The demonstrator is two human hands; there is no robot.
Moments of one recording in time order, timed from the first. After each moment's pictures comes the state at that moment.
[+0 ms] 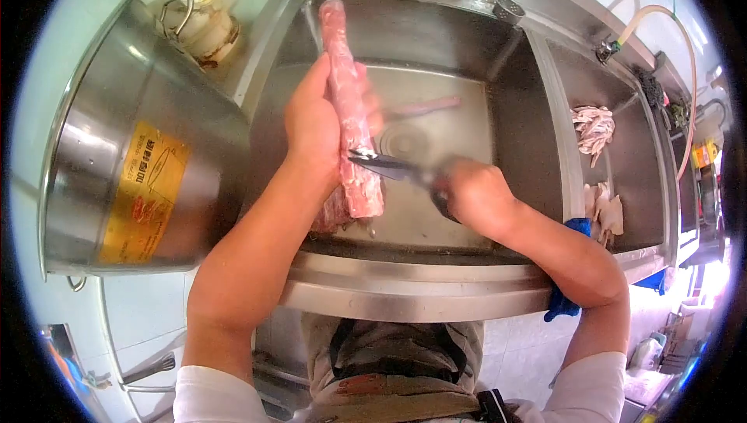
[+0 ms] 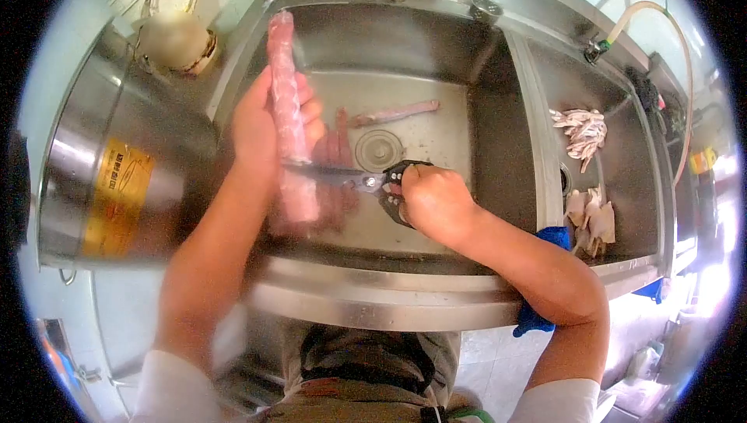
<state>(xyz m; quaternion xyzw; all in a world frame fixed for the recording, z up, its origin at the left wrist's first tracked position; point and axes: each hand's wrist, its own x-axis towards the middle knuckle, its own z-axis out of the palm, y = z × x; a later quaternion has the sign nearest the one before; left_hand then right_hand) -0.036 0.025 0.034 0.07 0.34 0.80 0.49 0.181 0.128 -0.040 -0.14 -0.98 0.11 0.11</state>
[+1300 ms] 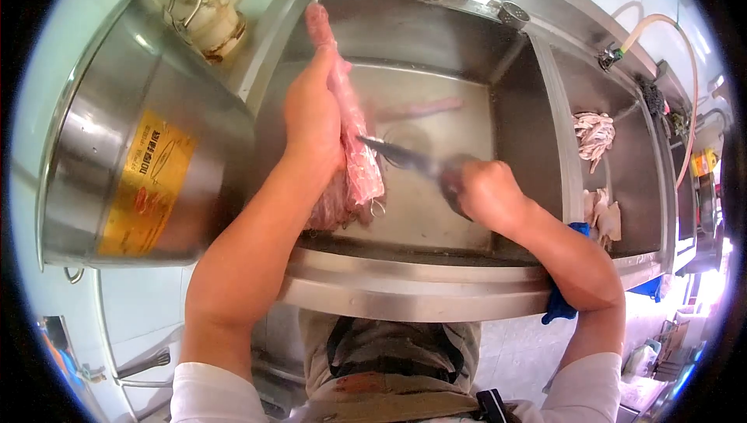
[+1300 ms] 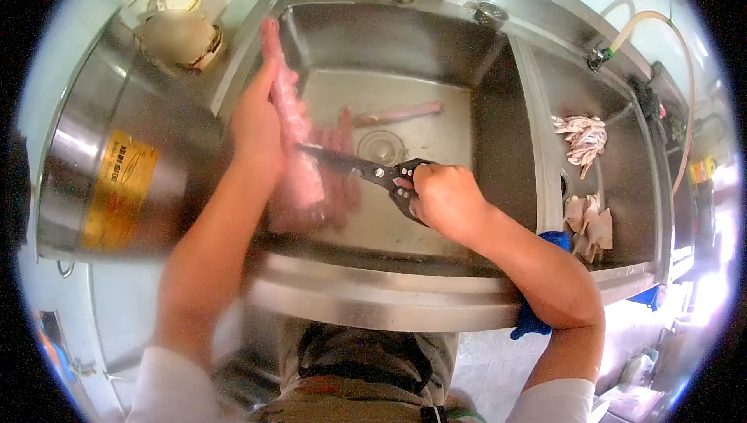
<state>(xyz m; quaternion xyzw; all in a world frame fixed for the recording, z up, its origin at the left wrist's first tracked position) -0.043 0.031 0.034 0.07 0.55 0.78 0.30 0.185 0.138 -0.033 -0.16 -0.98 0.11 0.08</state>
